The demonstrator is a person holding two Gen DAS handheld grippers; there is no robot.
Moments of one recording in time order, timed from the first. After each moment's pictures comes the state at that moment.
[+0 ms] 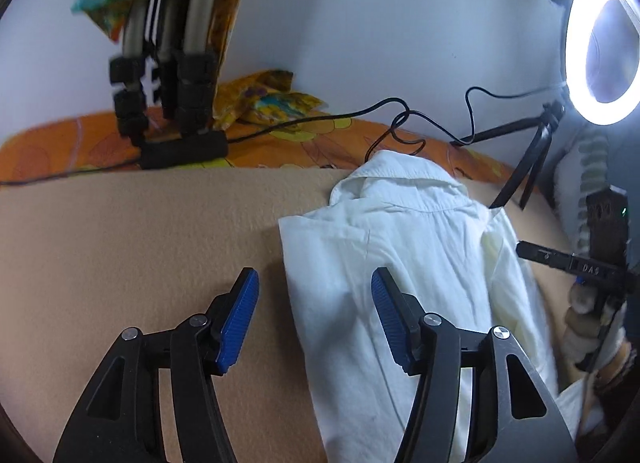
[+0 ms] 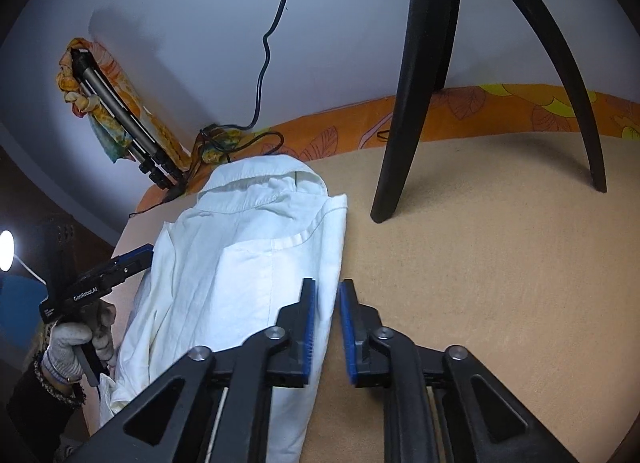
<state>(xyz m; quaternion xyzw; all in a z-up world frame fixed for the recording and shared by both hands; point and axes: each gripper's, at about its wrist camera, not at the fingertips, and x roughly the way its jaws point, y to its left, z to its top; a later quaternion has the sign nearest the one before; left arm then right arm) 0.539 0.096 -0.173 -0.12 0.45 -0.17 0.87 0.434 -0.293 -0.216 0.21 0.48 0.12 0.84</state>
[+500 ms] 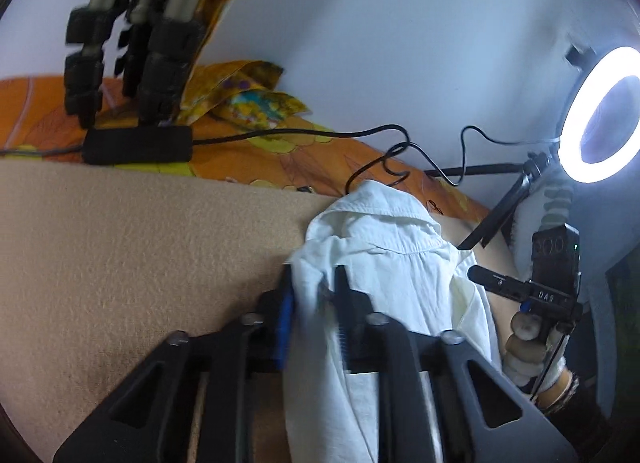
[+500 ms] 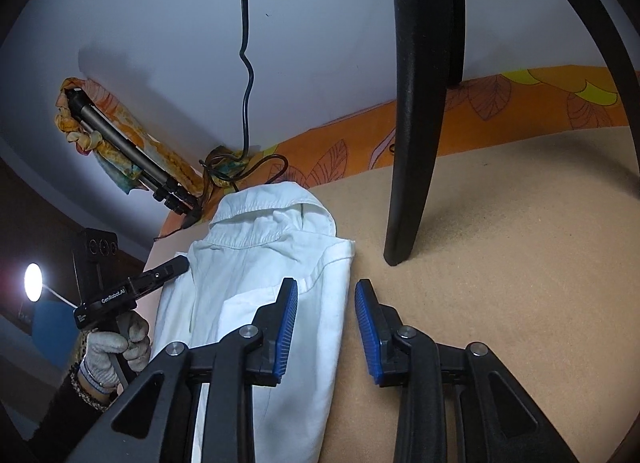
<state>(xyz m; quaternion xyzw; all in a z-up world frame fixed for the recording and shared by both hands) 0.572 0.101 -0.193 -0.22 0.45 -0.22 0.83 0.464 -0.306 -0.232 0.27 0.48 0.16 0.82</state>
